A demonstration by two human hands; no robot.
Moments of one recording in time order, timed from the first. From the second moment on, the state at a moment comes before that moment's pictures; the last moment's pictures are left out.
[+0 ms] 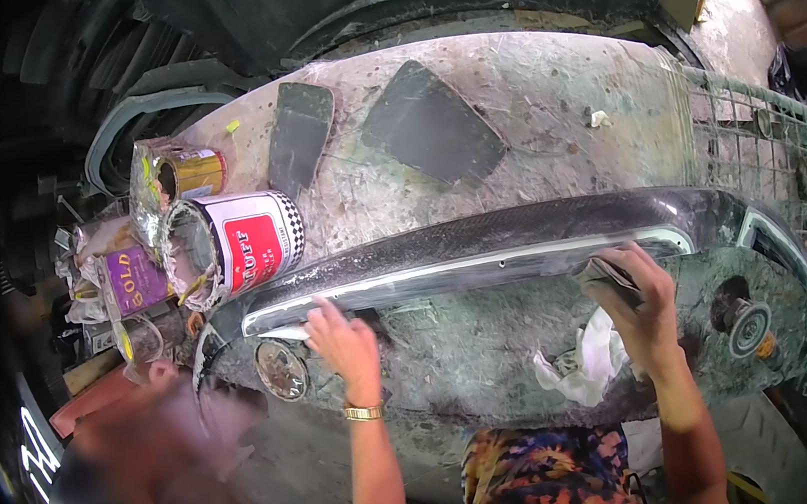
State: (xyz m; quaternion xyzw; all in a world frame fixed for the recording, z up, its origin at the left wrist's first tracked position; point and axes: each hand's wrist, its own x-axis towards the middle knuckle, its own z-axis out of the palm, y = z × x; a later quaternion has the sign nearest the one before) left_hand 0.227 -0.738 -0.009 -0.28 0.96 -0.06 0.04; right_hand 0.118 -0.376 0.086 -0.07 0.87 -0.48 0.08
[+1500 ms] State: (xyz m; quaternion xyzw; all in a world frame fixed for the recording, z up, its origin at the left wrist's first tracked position) left_hand 0.263 -1.038 -0.018 -0.12 0.95 0.30 0.00; right_hand 0.134 -0.674 0.054 -0.28 0.86 -0.34 0.27
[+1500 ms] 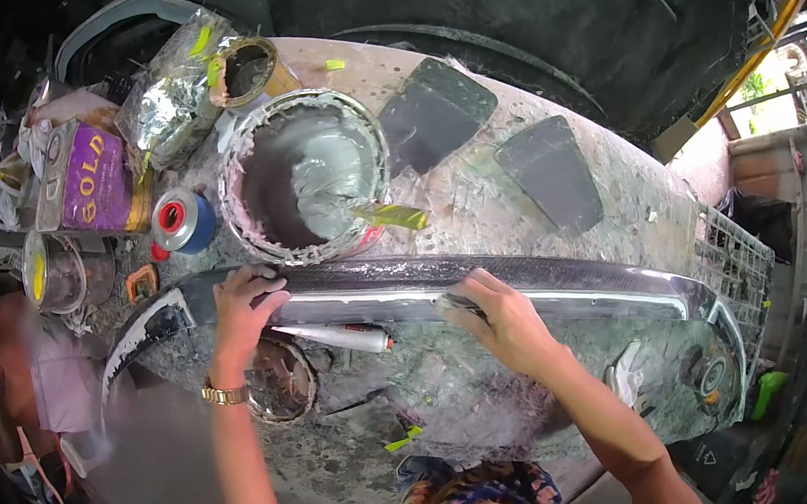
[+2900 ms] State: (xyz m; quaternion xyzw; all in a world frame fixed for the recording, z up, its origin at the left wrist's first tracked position) left_hand 0.190 -0.982 -0.011 -0.15 0.77 0.62 -0.08; right_hand 0.073 -0.738 0.042 -0.35 0.85 -0.33 0.21
